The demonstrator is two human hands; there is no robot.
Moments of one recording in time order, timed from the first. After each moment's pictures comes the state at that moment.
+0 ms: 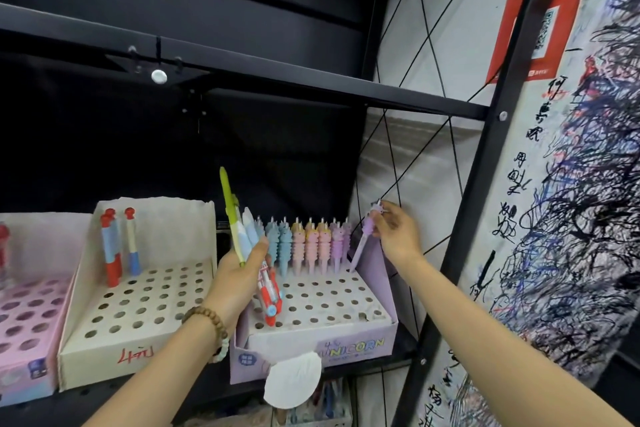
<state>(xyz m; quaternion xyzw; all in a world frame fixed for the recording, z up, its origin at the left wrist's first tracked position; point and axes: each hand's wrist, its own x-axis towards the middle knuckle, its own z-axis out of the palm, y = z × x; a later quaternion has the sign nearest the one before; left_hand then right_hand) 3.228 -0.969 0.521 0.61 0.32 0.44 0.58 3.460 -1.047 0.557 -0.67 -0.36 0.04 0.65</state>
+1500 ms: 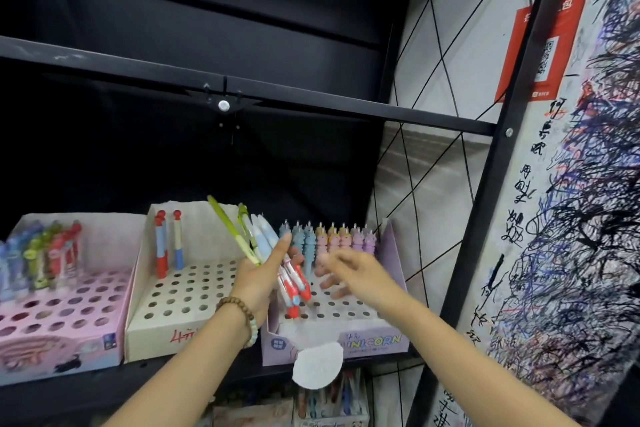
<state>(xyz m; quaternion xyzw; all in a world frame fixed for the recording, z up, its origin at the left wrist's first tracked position) 3.214 -0.974 0.524 0.44 0.26 0.47 0.72 3.339 -1.080 0.553 -0.67 -0.52 0.25 0.48</state>
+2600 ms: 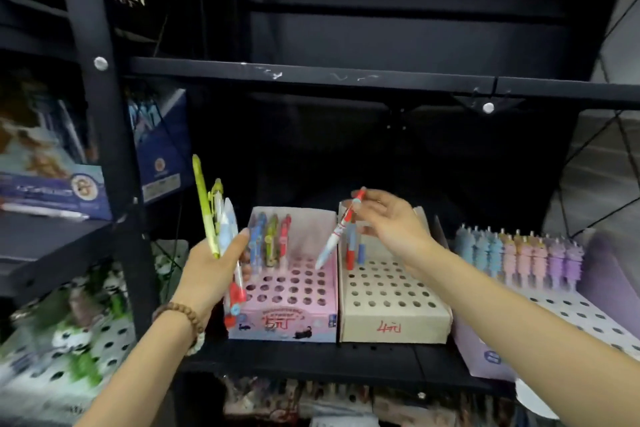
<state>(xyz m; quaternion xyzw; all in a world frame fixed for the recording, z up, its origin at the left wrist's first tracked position) 2.911 -0.889 0.535 0.56 0.48 0.55 0.39 3.145 -0.939 0.591 -0.52 -0.53 0.31 0.60</state>
